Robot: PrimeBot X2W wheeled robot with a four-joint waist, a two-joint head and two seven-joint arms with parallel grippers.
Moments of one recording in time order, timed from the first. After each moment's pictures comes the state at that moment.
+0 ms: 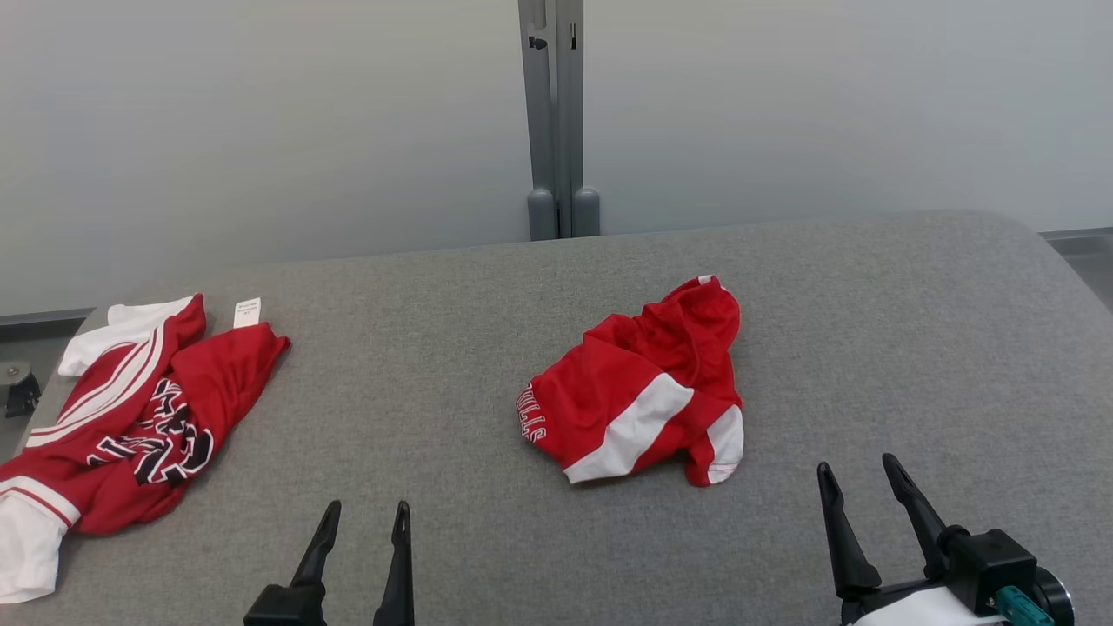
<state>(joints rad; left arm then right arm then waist) 0.13 0.05 -0.18 0.18 -0.17 -0.03 -0.26 0.15 -0.05 0.04 0.10 0.12 0.13 -0.26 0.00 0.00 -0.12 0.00</state>
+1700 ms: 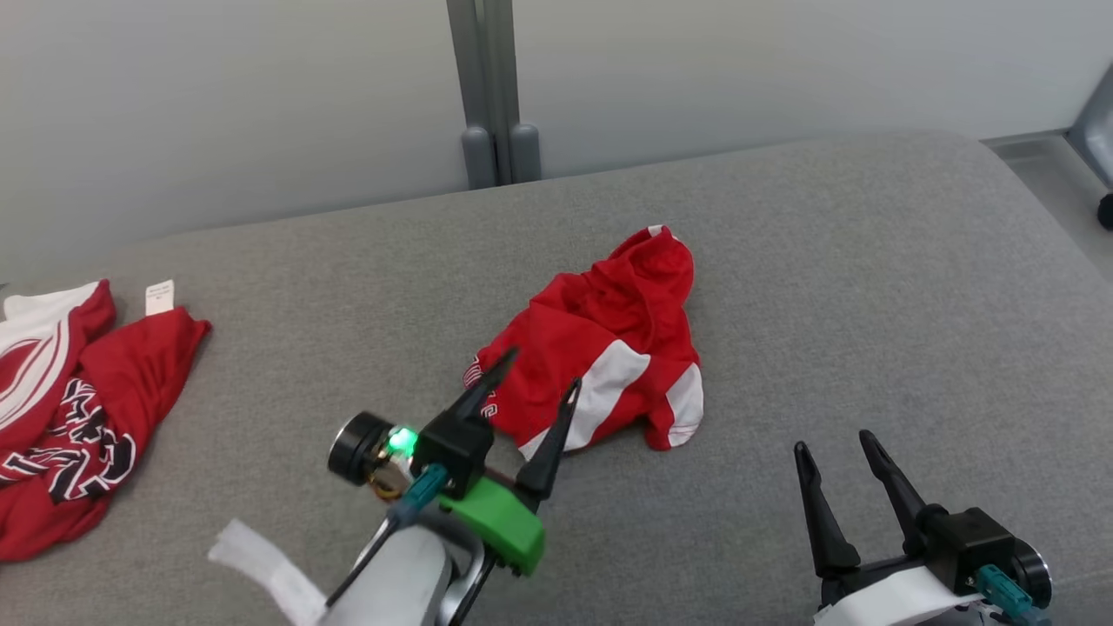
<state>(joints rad) -0.29 0.05 -0.51 0.41 -0.17 -0.11 -0.26 0.11 -0.05 0.08 0.10 0.11 0.13 -0.26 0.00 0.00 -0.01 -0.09</state>
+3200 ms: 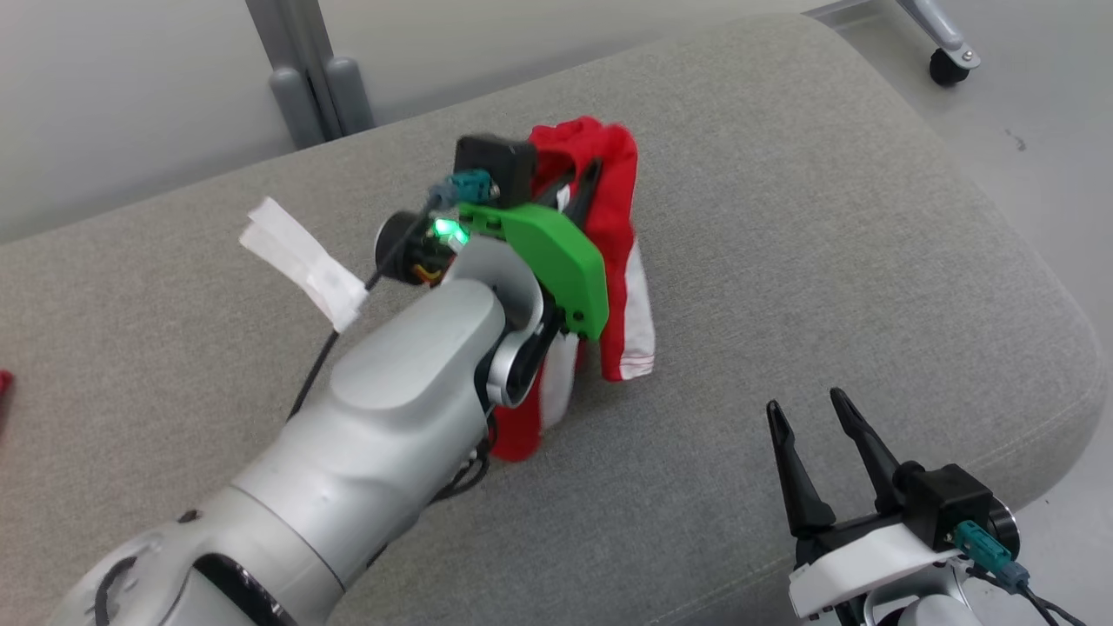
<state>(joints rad) -0.98 0.05 -1.05 0.71 -1.03 0.13 -0.10 0.00 -0.05 0.13 0.14 0.16 0.13 -0.26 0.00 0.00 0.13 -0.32</state>
